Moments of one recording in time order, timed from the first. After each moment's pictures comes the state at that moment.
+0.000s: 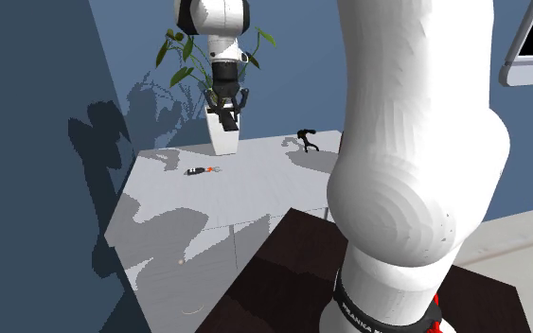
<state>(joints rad) -0.28 0.39 -0.35 -1.69 0.20 1.84 0.09</state>
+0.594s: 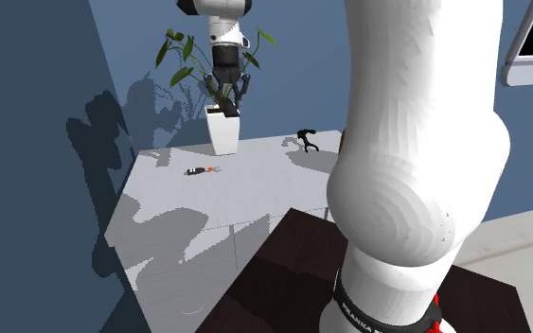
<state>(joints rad) -0.29 0.35 -0.35 -1.64 0.19 1.75 0.09</state>
